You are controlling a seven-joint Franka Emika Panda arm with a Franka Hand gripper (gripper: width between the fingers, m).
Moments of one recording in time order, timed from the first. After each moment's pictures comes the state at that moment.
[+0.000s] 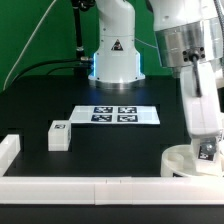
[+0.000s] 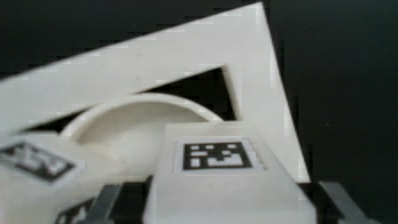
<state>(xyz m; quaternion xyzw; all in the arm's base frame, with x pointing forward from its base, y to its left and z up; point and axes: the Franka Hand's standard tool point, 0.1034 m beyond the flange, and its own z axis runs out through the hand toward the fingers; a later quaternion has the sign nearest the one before) 0.647 0.101 0.070 -0.56 0.82 0.05 0.12</state>
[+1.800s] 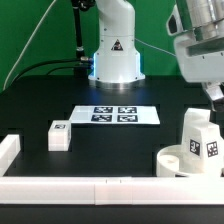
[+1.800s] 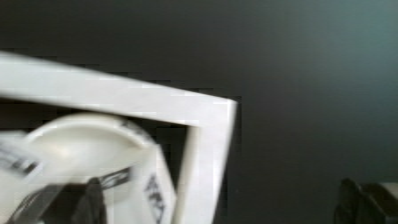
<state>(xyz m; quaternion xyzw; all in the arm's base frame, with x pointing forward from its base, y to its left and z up) 0.643 0.124 0.121 -0.83 0.54 0.02 0.15</state>
